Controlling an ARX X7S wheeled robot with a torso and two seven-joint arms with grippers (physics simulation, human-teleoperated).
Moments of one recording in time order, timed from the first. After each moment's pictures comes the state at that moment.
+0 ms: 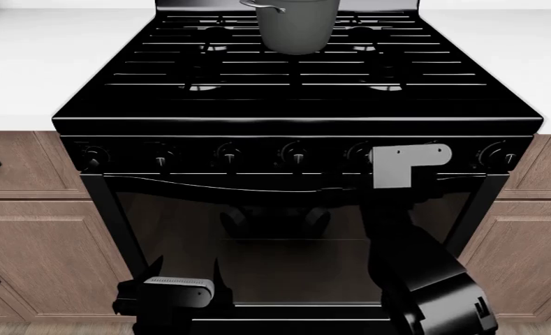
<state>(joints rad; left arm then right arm) -0.03 -0.21 0.27 0.00 -0.19 -0.07 -0.23 0.60 0.19 -0.27 -0.10 0.29 0.71 0.35</state>
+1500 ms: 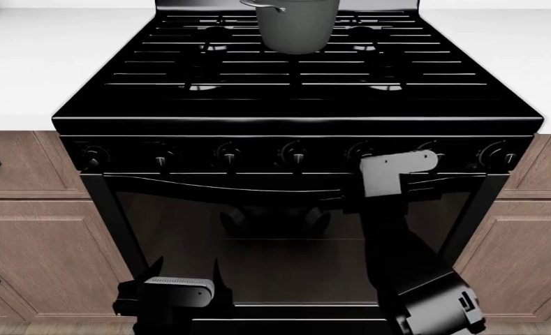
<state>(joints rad) -0.04 -0.23 0.30 -0.01 -0.21 -0.06 -0.26 0.61 0.24 -0.39 0.04 0.24 0.59 0.38</state>
